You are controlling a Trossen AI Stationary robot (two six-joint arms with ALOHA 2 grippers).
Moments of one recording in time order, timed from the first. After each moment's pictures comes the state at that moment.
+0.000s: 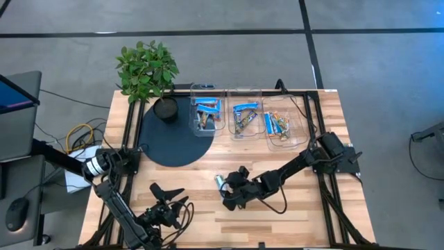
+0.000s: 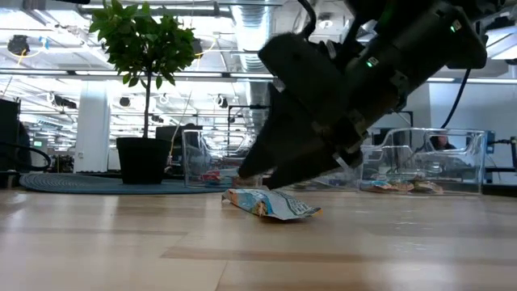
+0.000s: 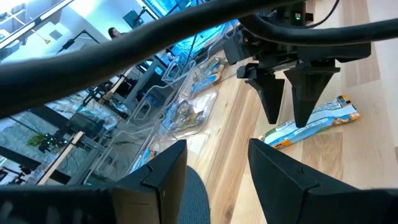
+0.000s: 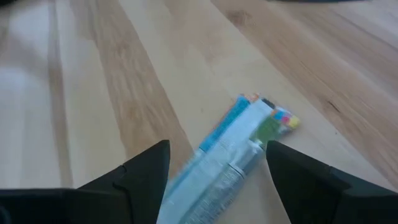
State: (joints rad) left arm -1.02 1.99 1.37 -1.52 -1.33 -1.42; right arm 0.44 2.02 1.06 0.15 0.49 0.73
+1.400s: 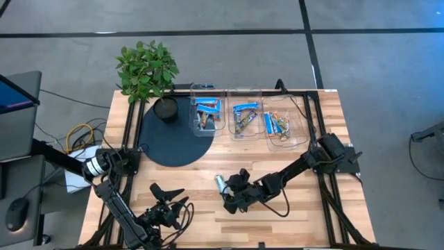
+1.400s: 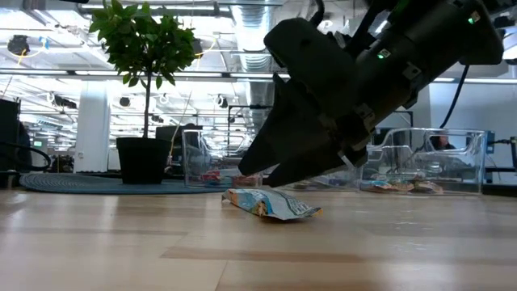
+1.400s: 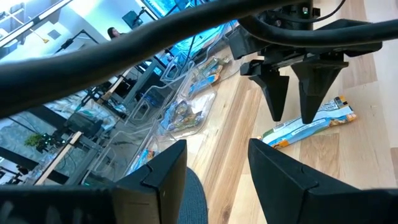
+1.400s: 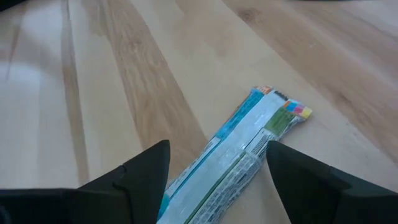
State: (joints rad) left arm -1.02 1.99 1.37 -1.51 -1.34 -1.42; right arm 0.47 2.02 1.06 0.16 0.52 0.73
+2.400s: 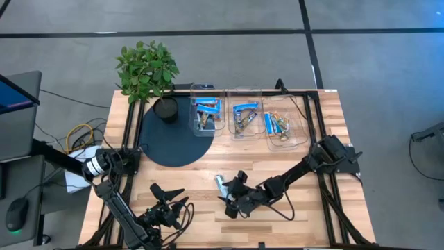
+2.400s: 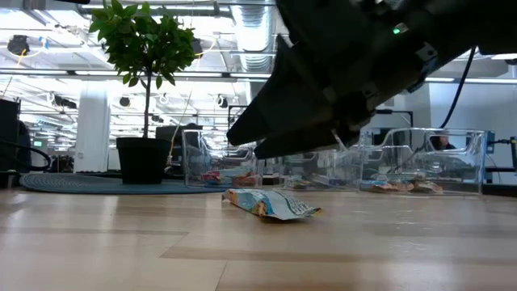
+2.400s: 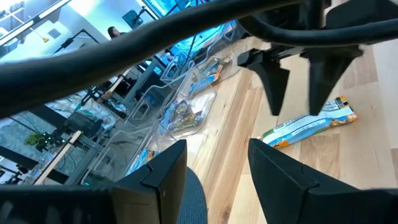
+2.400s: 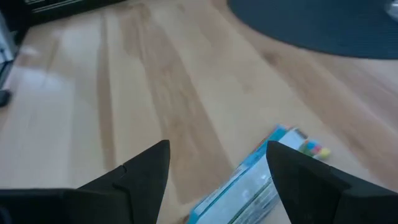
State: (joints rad) left arm -1.01 1.99 1.37 -1.50 -1.33 -1.42; right arm 0.51 2.02 1.06 0.28 0.60 0.57
